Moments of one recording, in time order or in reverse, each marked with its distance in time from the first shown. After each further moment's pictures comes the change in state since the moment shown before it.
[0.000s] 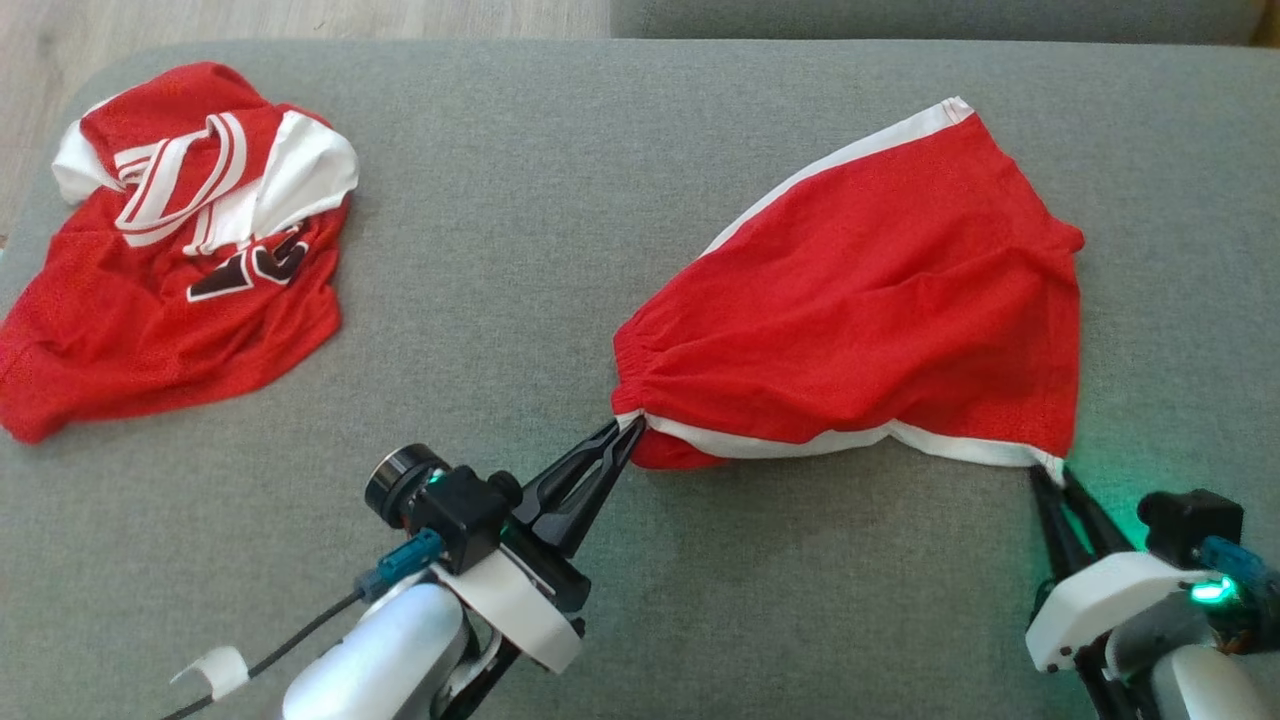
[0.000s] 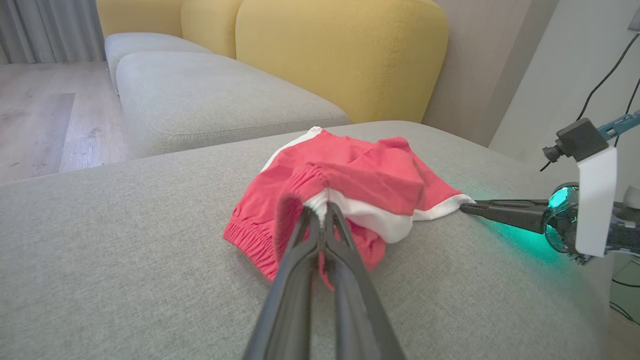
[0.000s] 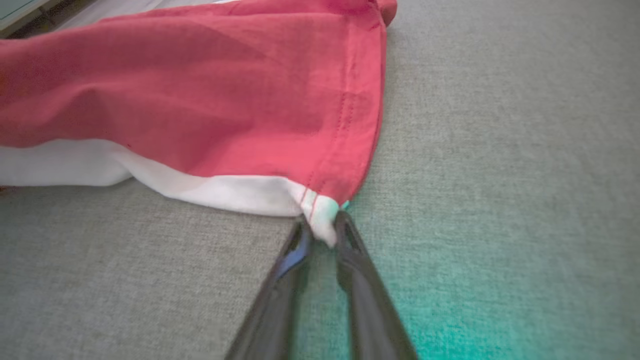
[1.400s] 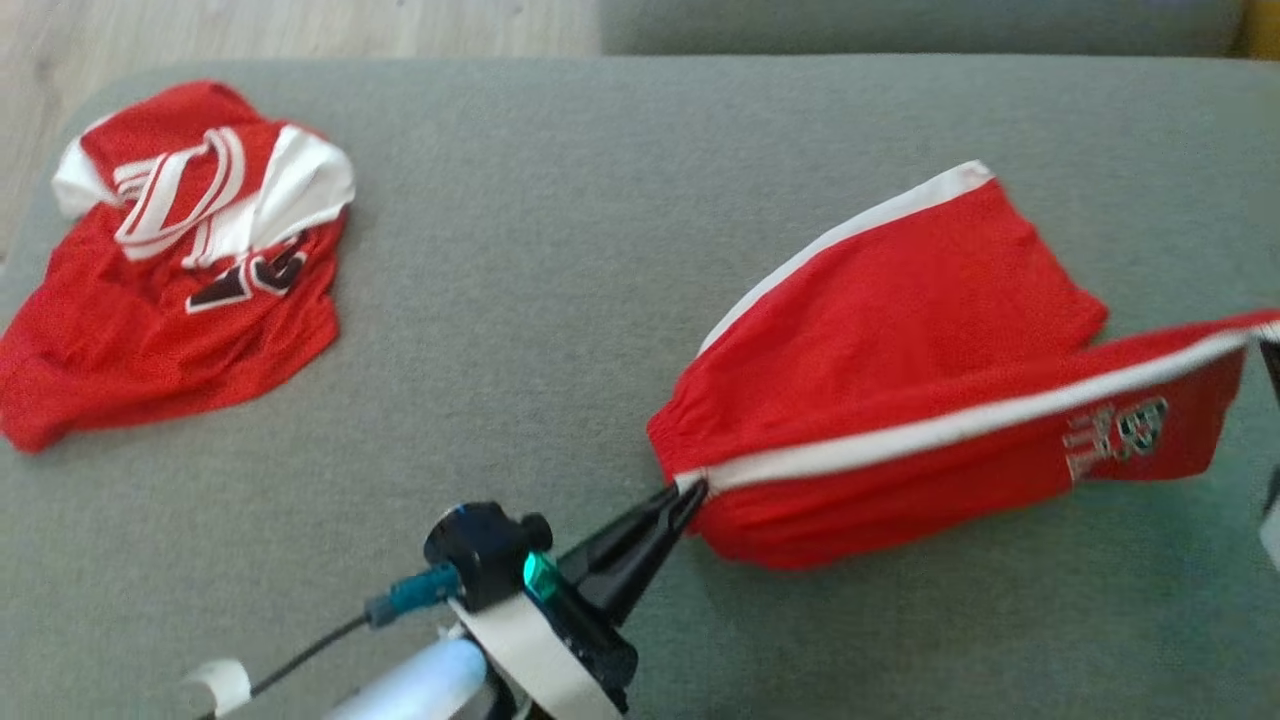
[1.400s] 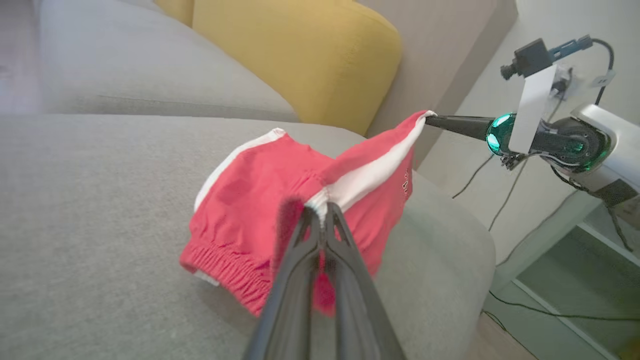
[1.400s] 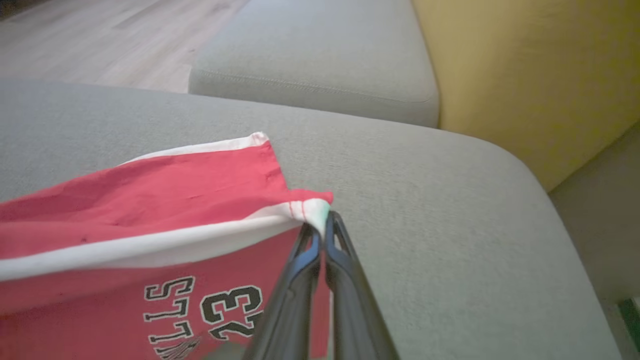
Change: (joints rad) left arm 0.063 0.064 -0.124 -0.239 -0.230 0.000 0.098; right arm 0.073 -0.246 -0.217 -0.551 0.128 0.000 0.477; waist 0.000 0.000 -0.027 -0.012
